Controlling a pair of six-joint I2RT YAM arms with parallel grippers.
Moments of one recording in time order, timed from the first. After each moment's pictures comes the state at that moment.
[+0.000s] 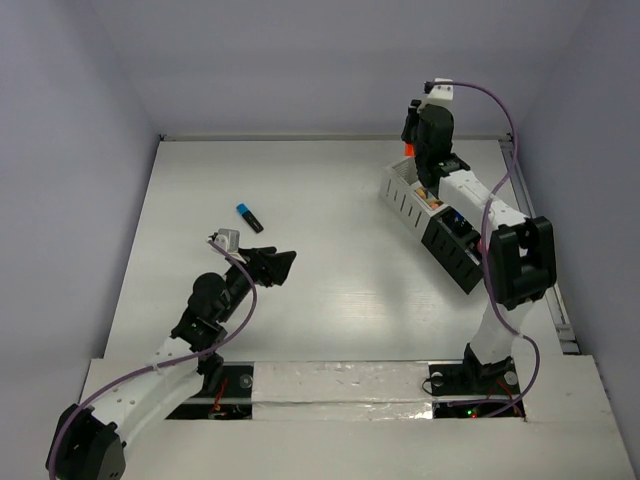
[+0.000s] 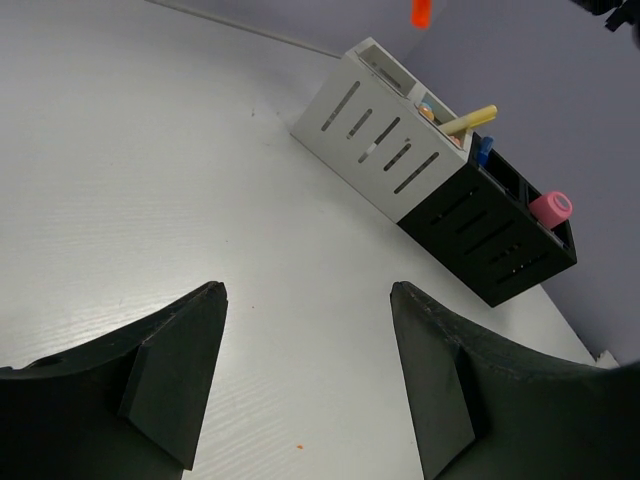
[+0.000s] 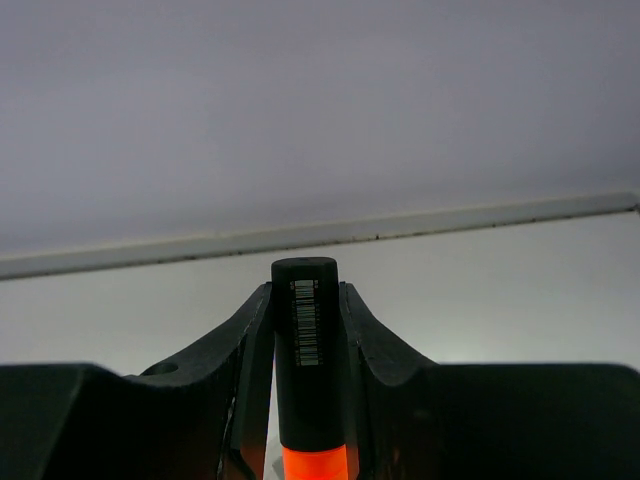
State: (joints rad) left arm -0.54 0.60 0.15 0.48 0.03 -0.57; right arm 0.30 1.82 1.52 0.24 0.34 0.13
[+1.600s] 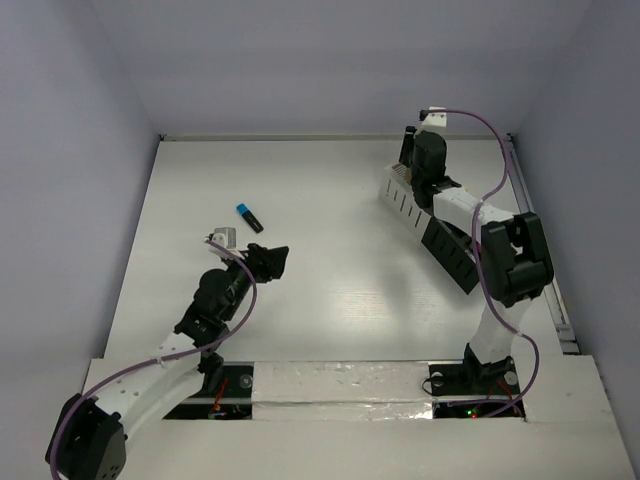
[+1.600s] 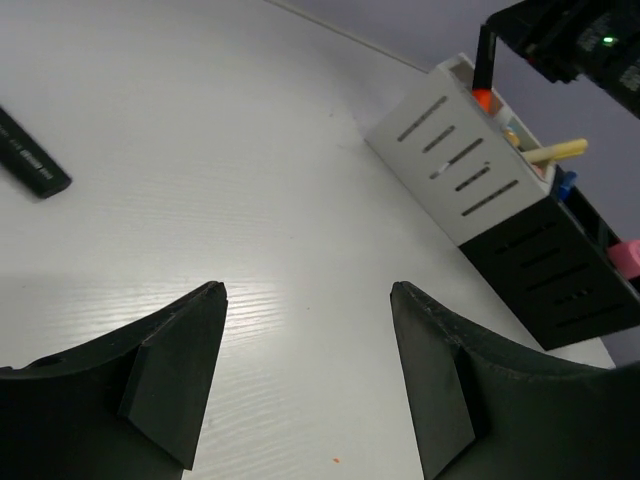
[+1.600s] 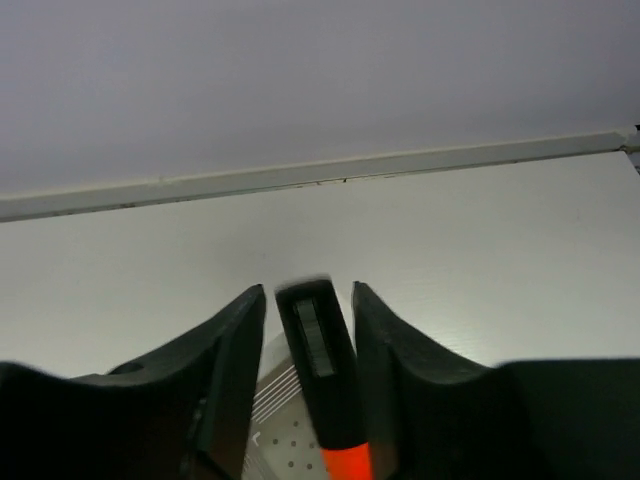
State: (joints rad) left arm -0.54 0.66 0.16 0.46 -0.12 -0.61; right arm 0.30 1.86 1.29 0.42 0.43 0.10
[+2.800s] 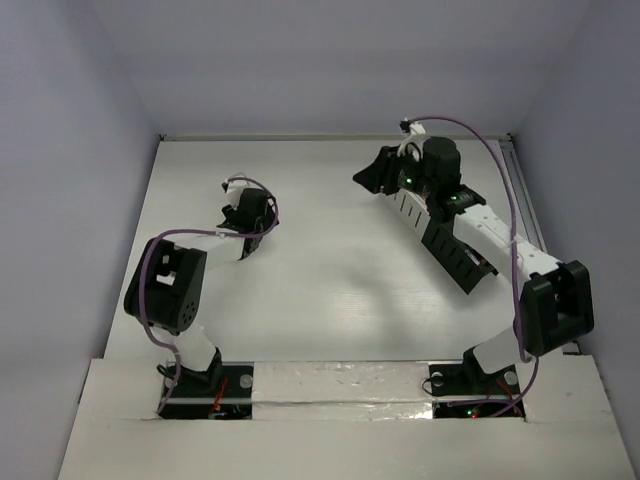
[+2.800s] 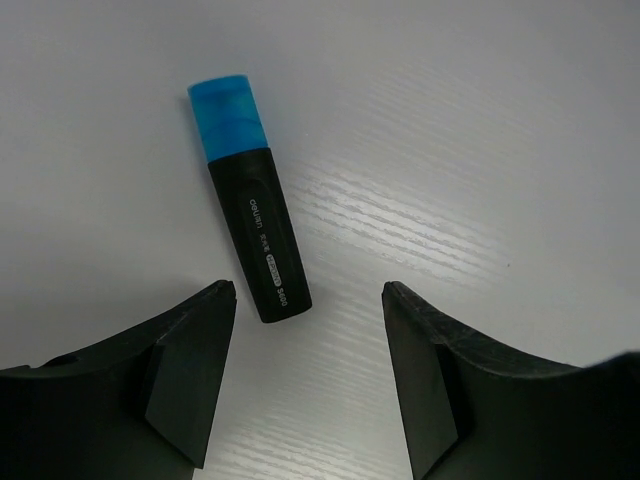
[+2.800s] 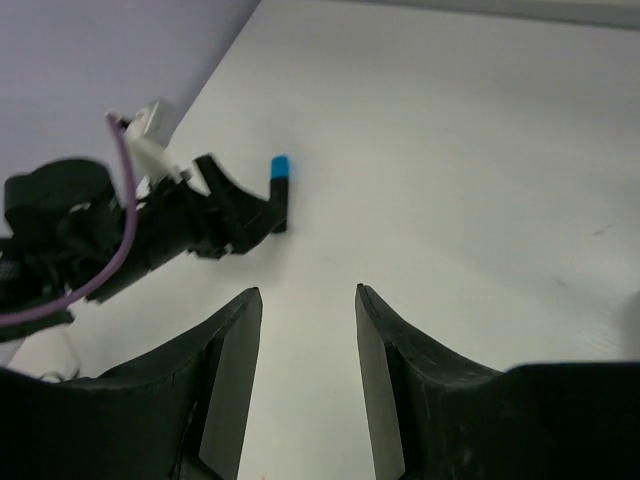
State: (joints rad) left arm -0.34 1.65 0.82 0.15 -0.41 -0.63; right arm 0.37 1.49 1.18 0.09 -0.44 0.42
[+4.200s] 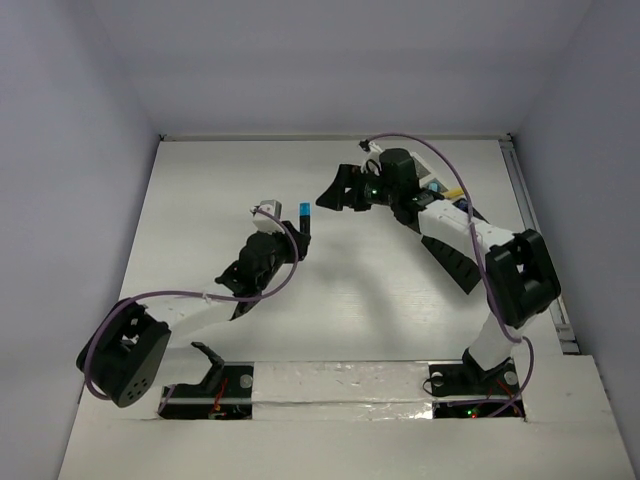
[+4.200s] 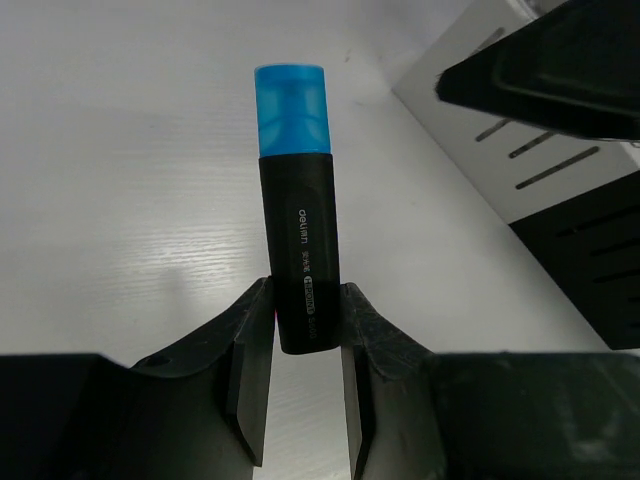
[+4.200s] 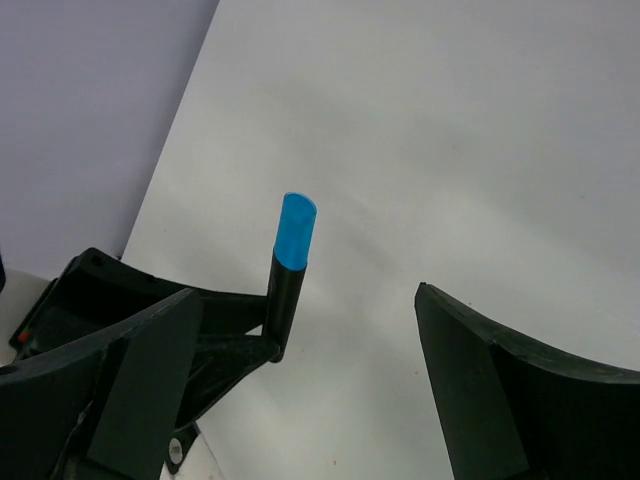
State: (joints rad) left arm -0.65 1.24 0.44 0.54 -0.21 -0.56; right arm 0.51 1.72 1.25 0.08 -0.50 0.57
